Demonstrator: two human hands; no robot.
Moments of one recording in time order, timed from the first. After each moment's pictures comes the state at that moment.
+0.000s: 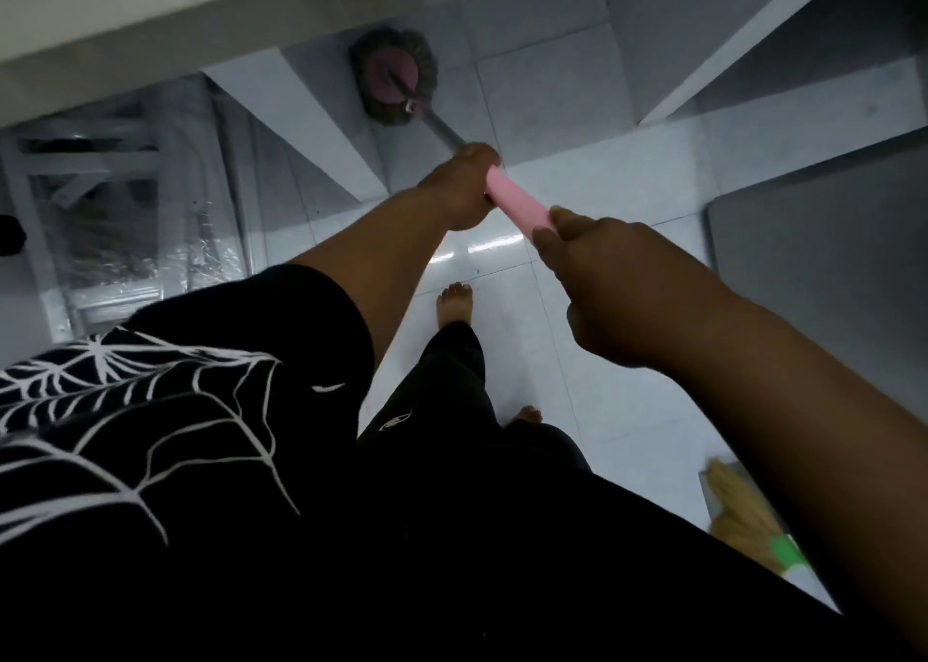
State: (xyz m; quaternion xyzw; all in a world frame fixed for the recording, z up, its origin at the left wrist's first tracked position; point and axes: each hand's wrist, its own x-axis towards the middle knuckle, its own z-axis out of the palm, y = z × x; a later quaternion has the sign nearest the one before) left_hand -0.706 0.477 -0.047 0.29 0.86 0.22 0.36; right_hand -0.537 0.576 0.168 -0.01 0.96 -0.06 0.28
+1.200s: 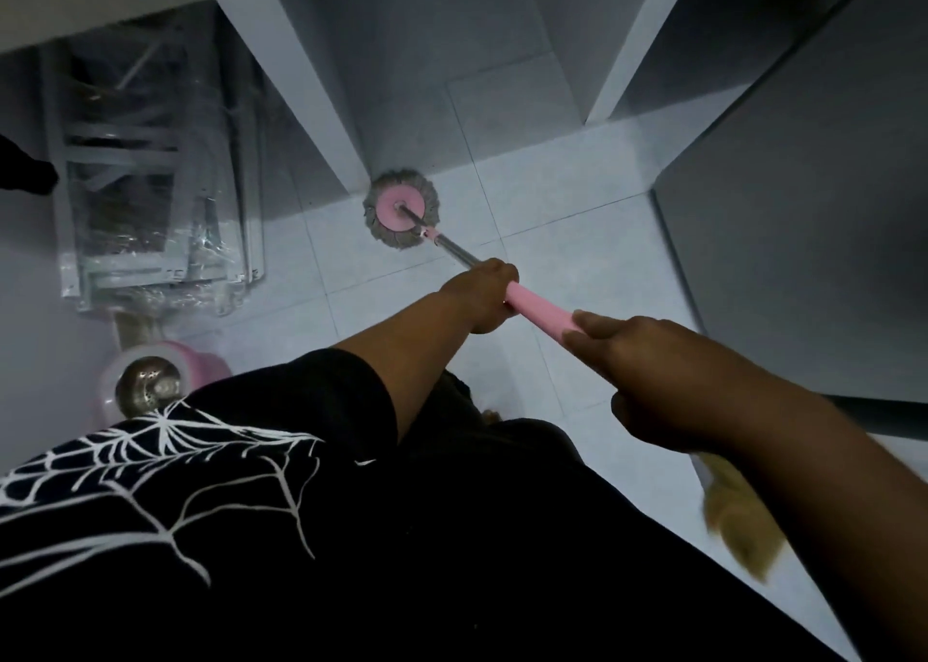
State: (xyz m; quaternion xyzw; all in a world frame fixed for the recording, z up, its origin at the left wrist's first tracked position) left_hand -0.339 0.406 0.013 0.38 0.84 0.13 0.37; right_hand -0.174 0.525 0.212 -0.02 0.94 -0.08 0.34
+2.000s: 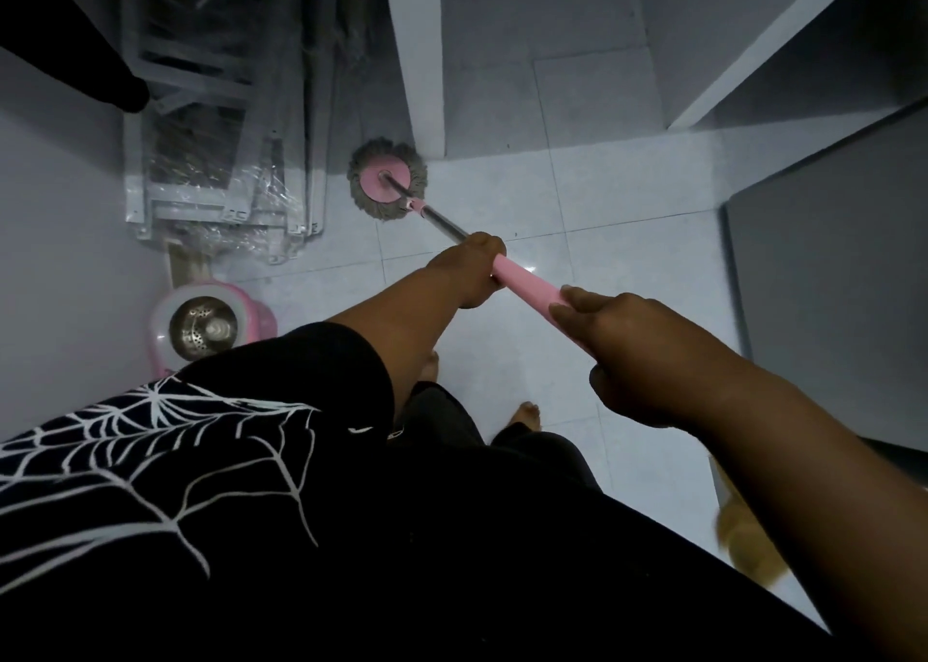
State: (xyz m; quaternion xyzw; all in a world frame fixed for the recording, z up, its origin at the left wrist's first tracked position) left_hand -0.437 0.231 0.006 0.28 0.87 0.17 0.36; right_hand -0.290 0.362 0.210 -0.05 0.94 -0.06 0.32
